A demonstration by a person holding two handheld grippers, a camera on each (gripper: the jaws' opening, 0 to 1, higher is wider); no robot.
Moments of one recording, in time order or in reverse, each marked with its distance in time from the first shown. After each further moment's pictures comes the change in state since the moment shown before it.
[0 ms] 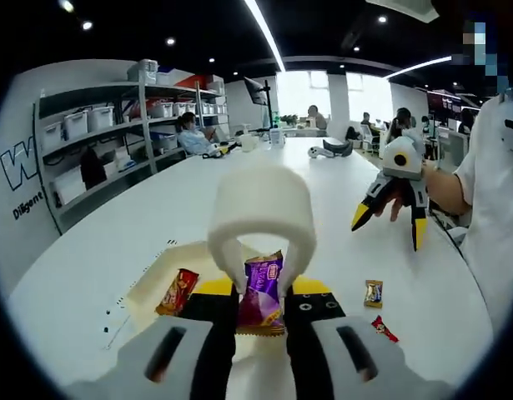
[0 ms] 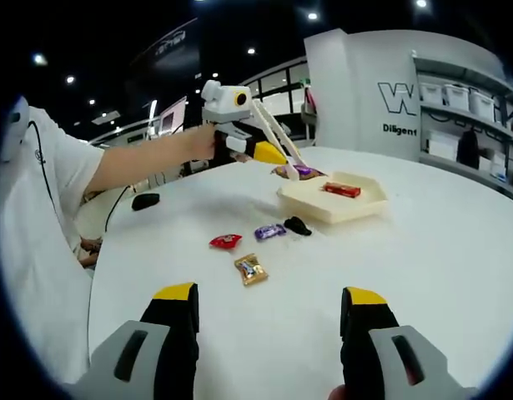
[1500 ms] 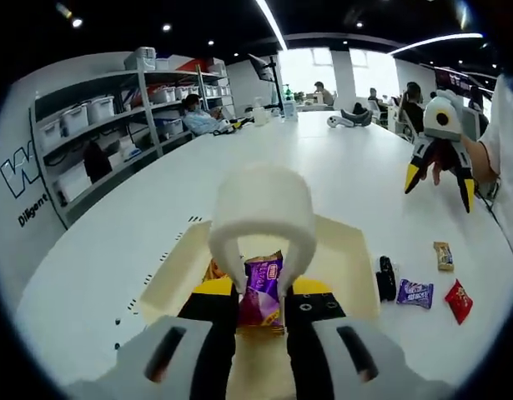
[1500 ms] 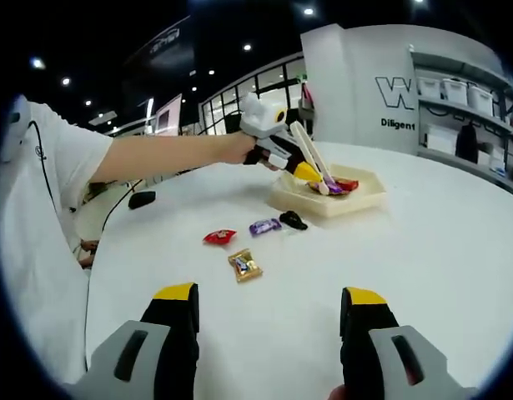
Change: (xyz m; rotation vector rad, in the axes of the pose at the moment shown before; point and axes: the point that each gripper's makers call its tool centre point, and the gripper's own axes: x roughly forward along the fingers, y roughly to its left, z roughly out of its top) left arm 0.050 0.071 -0.042 0.055 0.099 0.045; right arm 0.005 -0.006 -0.006 0.018 0.021 -0.006
